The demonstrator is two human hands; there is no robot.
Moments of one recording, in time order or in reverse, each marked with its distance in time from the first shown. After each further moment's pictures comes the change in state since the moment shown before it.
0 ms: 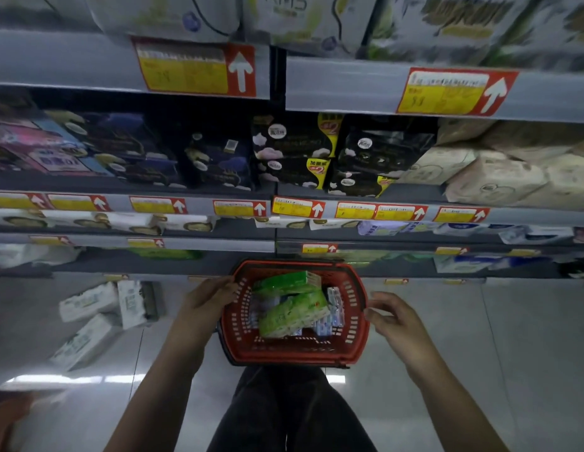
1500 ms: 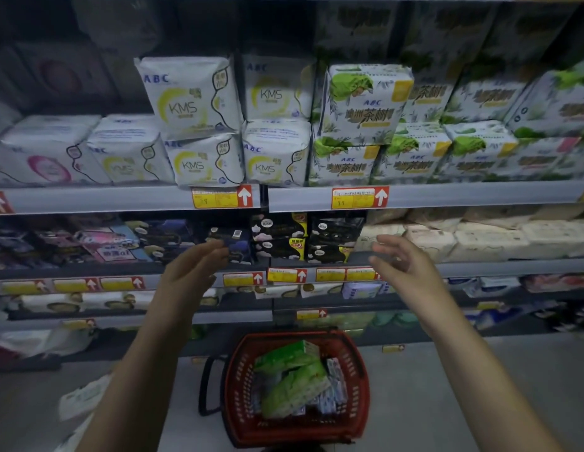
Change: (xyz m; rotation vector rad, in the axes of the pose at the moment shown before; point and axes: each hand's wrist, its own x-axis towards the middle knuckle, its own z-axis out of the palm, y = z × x) left_hand -0.090 0.171 -0.027 0.015 -0.106 0.428; right_hand -0.089 -0.188 -0.069 0.005 0.122 -0.513
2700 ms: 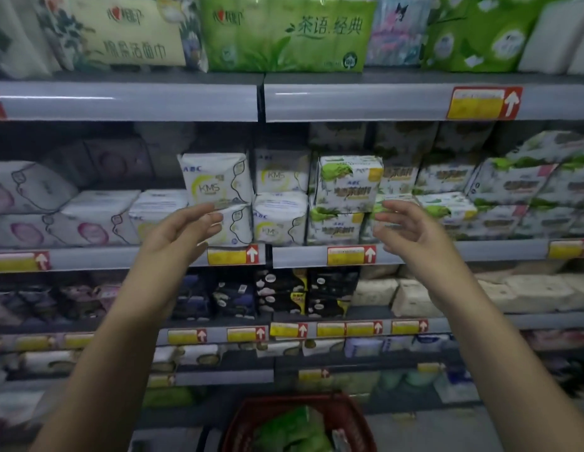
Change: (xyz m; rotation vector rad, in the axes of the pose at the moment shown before) left_hand -0.007 0.116 -0.015 -0.072 0.091 0.307; right_hand 0.006 -0.115 -0.036 0.039 0.080 -0.273
